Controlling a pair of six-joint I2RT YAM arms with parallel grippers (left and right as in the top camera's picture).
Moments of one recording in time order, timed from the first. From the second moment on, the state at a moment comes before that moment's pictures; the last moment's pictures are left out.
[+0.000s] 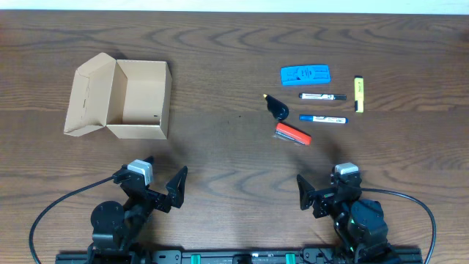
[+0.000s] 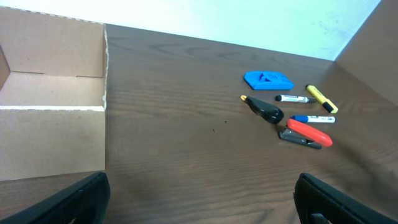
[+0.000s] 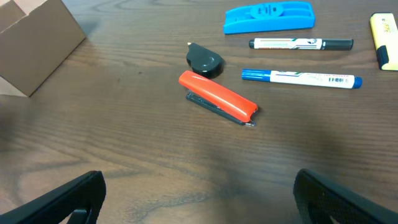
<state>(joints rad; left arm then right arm) -0.09 0.01 0.11 -0.35 0.38 -0.23 0.35 0.01 0.15 -0.58 0.01 0.25</state>
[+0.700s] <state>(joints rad) -0.09 0.11 0.20 -0.36 0.37 -0.27 0.35 0.01 0.15 -0.58 0.01 0.25</state>
